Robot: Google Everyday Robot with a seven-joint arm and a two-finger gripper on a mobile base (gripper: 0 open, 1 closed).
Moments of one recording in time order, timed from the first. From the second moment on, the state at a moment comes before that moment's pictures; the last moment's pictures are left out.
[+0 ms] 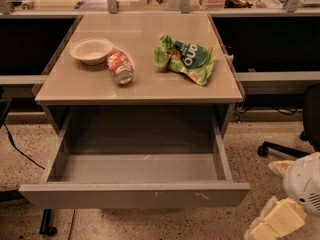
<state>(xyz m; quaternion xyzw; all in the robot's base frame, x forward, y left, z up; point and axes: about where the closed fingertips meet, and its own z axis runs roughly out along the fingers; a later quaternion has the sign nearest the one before) 0.316 -0.209 0.782 -0.42 0.87 0.18 0.17</state>
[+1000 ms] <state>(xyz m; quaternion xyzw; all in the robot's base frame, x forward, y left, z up) 0.301 -0.192 0.735 -0.39 0.88 0.22 0.15</state>
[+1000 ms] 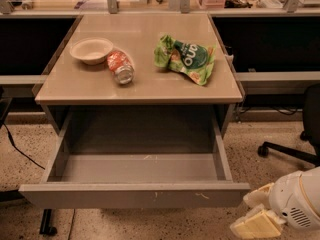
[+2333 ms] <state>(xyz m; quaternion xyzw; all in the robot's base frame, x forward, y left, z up) 0.333 -0.111 0.639 -0.41 0.85 0.29 0.15</state>
